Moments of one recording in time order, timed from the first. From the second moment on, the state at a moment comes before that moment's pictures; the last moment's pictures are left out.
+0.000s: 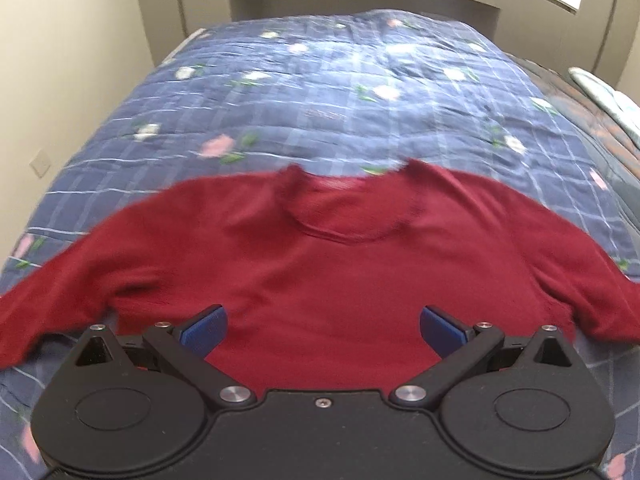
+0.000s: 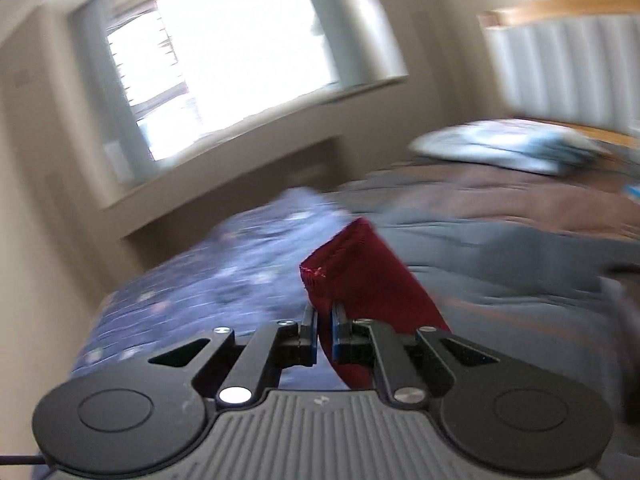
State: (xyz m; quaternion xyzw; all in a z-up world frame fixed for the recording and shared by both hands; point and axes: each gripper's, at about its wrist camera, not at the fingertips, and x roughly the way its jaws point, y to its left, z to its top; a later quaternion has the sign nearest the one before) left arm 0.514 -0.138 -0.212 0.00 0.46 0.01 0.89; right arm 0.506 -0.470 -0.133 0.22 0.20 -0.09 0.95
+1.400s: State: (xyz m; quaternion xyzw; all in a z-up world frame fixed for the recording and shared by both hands) left arm 0.546 -0.018 -0.260 -0.07 0.47 0.06 0.88; right arm 0.428 -0.313 -0.250 -0.01 0.39 -0.11 0.91
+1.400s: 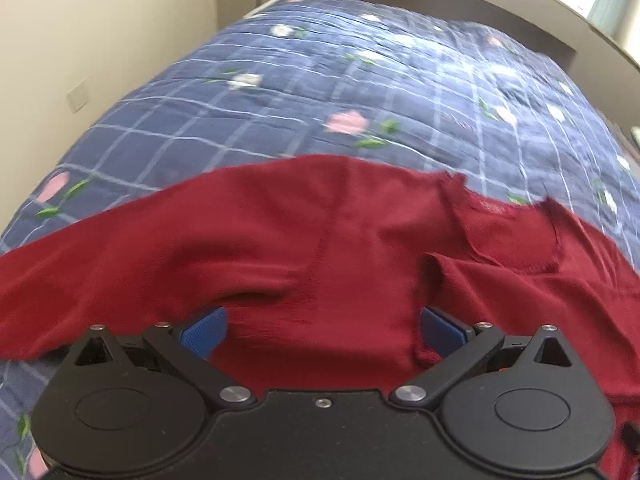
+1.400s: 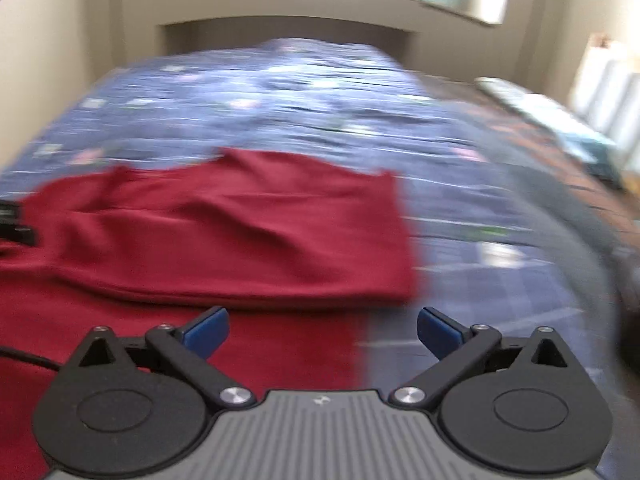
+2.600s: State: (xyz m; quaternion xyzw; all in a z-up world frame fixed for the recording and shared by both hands) left arm 0.552 -0.053 -0.300 -0.01 0.50 0.07 0.87; right arm 0.445 -0.358 -0.286 -0.05 0.37 -0.15 0.91
